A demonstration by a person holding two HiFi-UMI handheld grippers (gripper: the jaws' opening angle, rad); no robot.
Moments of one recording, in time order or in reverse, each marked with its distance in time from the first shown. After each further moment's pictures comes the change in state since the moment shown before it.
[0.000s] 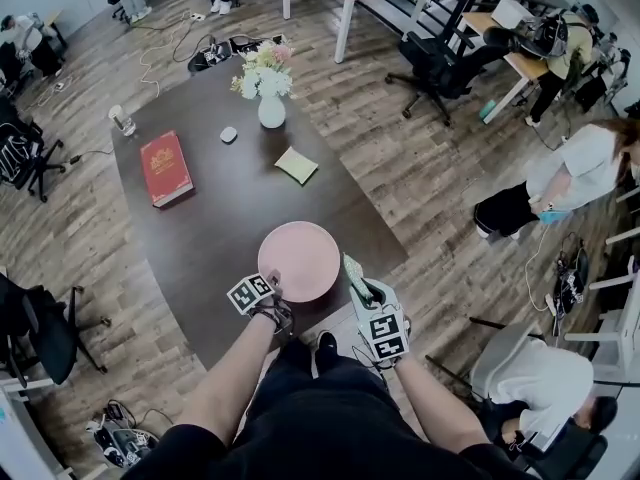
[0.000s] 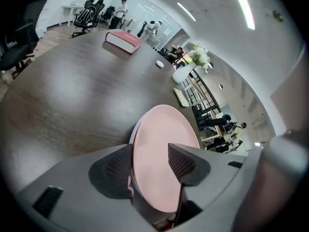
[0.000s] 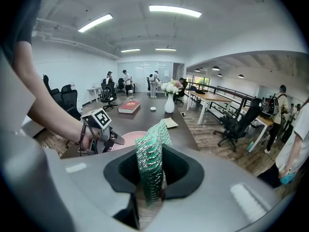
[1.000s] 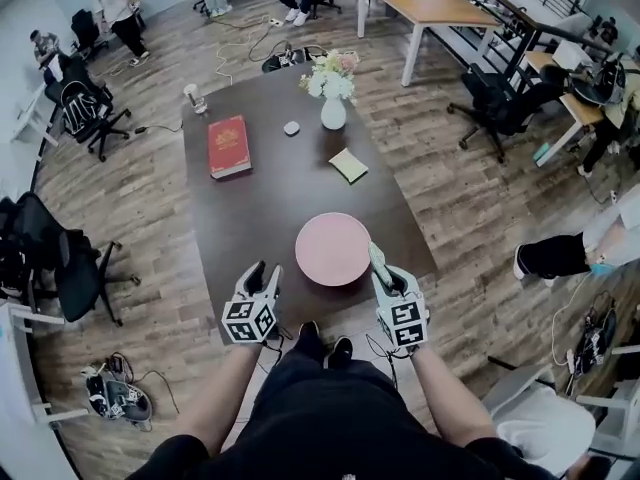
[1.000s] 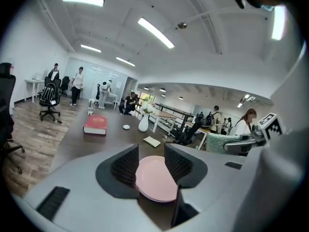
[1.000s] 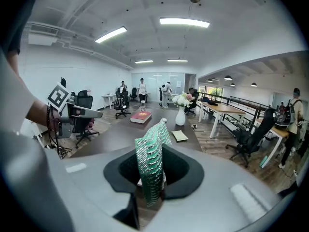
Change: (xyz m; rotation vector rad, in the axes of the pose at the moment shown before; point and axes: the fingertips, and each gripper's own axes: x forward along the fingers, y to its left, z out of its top) left arm -0.230 -0.065 0.027 0.588 -0.564 -0.152; right arm -0.016 0.007 0.023 -0.095 -0.116 0.140
